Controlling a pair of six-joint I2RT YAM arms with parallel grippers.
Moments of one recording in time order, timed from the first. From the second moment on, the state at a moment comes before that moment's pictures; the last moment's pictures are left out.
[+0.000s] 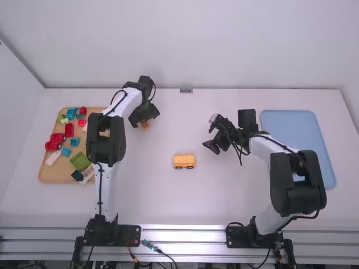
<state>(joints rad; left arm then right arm) -0.13 2.35 1.97 -1.05 -0.09 -0.75 0.13 1.73 0.89 -0.11 -0.69 -0.70</state>
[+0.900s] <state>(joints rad) -0.13 2.35 1.84 -0.91 -0.08 -0.75 0.13 1.73 0.89 -0.12 -0.69 -0.71</state>
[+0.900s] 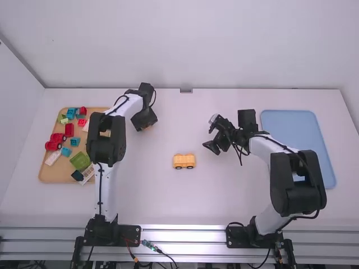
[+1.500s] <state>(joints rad) -0.13 2.35 1.83 -0.93 -0.08 -0.75 0.13 1.73 0.89 -0.11 -0.69 -0.65</state>
